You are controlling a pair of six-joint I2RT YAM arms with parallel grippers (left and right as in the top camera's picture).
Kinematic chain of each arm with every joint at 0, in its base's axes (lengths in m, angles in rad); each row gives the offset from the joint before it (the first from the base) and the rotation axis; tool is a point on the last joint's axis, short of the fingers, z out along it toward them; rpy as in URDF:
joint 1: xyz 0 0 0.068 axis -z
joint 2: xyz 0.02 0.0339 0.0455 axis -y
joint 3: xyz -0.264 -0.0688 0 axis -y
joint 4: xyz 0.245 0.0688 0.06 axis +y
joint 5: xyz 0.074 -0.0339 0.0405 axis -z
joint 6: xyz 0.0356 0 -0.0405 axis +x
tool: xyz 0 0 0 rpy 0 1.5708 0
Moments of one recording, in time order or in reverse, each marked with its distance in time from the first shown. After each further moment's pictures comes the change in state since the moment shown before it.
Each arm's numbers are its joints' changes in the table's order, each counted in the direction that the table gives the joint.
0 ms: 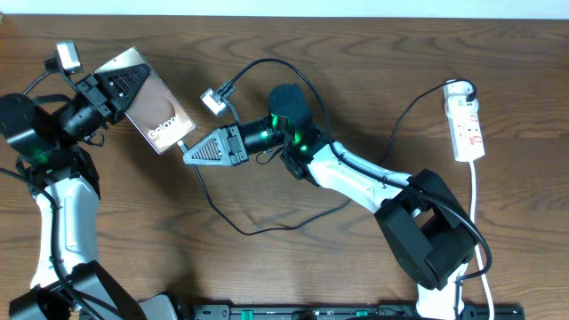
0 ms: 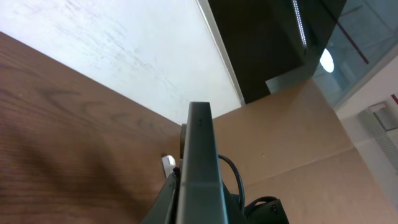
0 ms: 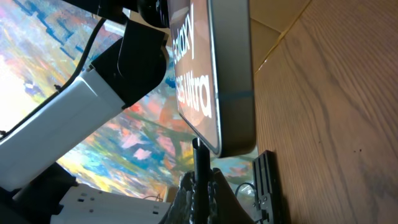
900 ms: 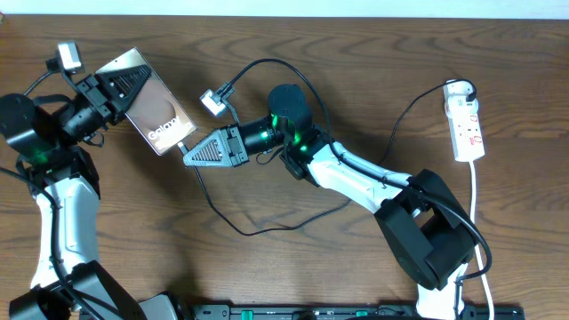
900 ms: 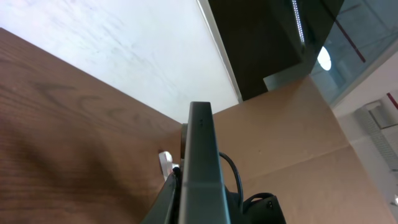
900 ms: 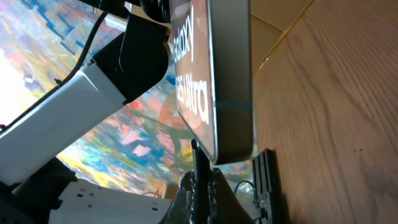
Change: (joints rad) left arm 0.000 0.000 0.000 -0.006 0.020 -0.023; right arm -0.001 0.000 0.000 -0.001 -0.013 -0.023
